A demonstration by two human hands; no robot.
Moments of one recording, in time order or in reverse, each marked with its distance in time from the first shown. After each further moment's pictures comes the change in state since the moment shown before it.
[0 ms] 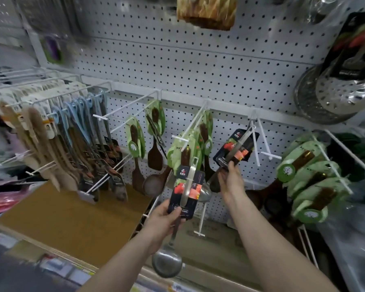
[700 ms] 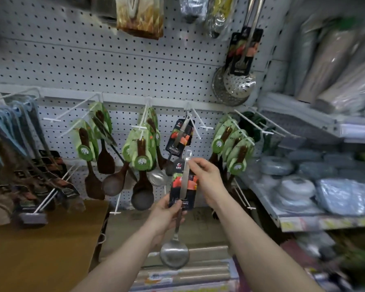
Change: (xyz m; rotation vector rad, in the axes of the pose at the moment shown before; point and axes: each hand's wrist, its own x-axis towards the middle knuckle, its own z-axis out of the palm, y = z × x) left_hand -0.041 -0.009 0.060 -0.029 -0.327 -0.041; right_hand -0.168 -0.034 -0.035 -0.548 -0.035 -0.359
